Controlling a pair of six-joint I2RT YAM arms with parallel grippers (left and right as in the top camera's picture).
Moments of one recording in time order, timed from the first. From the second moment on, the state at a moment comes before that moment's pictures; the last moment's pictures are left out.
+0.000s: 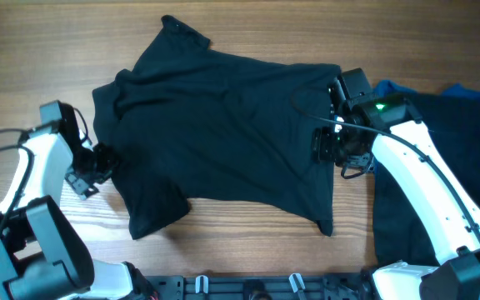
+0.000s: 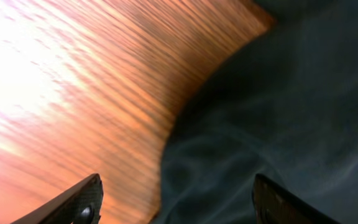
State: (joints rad) left arm 0.34 1.63 0.96 -0.91 0.10 -0.36; right arm 0.30 1.50 1.23 -1.21 -0.03 0.45
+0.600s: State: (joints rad) left arm 0.70 1.69 0.89 -0.84 -0.09 -0.48; right arm 0.30 1.50 1.23 -1.06 -0.03 0.47
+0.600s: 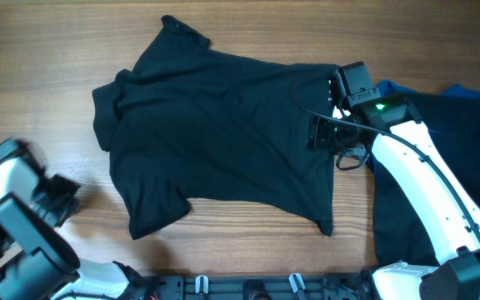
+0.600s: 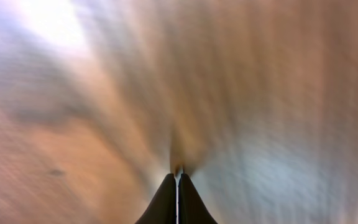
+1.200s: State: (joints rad) left arm 0.55 1.69 0.89 -0.77 0.34 -0.20; right arm 0.30 1.50 1.23 -1.03 -0.03 0.47
